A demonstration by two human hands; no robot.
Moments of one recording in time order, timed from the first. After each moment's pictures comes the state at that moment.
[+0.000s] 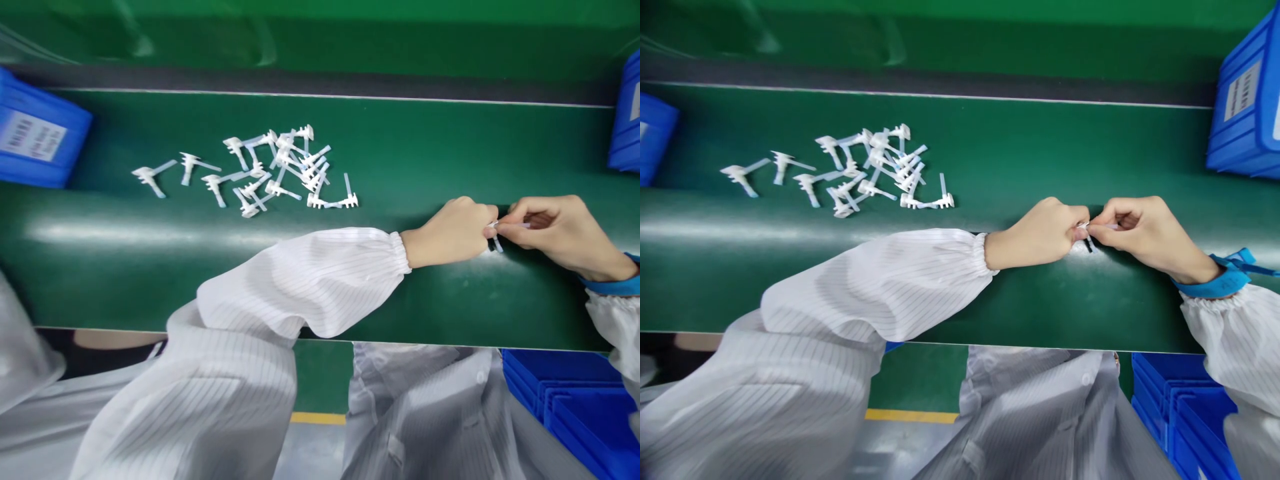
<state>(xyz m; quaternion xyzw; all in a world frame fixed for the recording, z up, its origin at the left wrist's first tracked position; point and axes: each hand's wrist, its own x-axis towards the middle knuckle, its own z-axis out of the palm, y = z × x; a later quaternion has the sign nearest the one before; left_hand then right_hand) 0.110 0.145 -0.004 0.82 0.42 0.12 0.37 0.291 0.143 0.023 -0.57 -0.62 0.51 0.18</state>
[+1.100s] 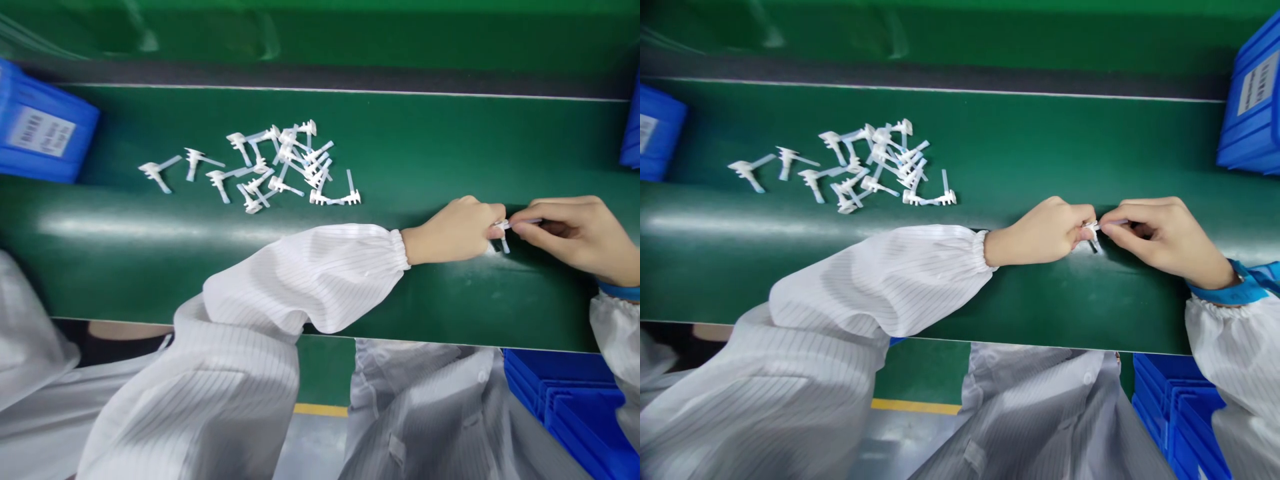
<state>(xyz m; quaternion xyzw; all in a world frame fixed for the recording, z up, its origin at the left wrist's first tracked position) 0.107 0.145 -0.007 0.83 0.38 0.13 0.38 0.319 0.149 0.015 -0.36 -0.87 0.29 0.17</state>
